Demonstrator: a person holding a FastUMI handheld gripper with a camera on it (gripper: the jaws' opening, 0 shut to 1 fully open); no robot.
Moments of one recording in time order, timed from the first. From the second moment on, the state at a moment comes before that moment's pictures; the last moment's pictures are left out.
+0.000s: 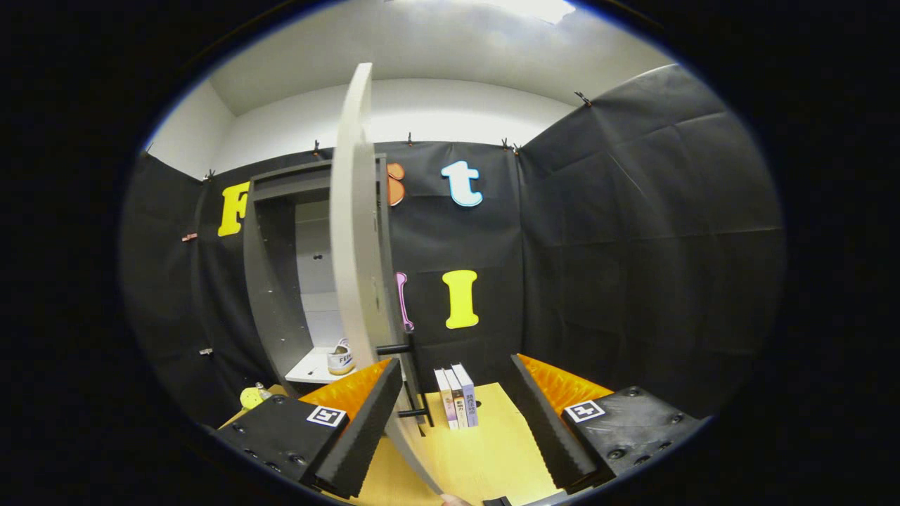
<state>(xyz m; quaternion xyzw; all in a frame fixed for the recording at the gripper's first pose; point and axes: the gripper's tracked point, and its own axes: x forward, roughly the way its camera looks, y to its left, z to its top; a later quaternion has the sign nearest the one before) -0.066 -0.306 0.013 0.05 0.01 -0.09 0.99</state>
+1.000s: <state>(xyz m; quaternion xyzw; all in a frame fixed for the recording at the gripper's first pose) -0.042 -0.266 -0.005 0.05 0.02 -0.06 1.00</state>
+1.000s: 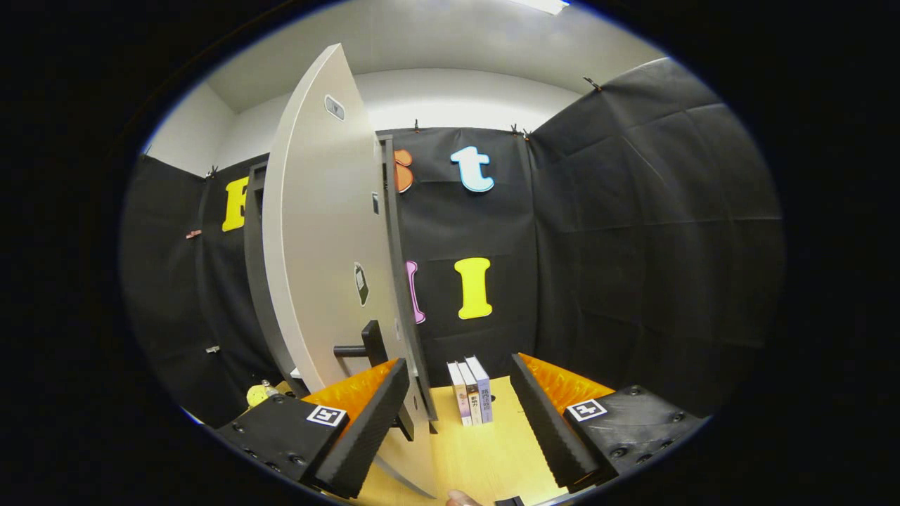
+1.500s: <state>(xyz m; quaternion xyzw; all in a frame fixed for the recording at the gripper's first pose) -0.038 -0.165 -0.009 0.06 0.02 -0.04 1.00</state>
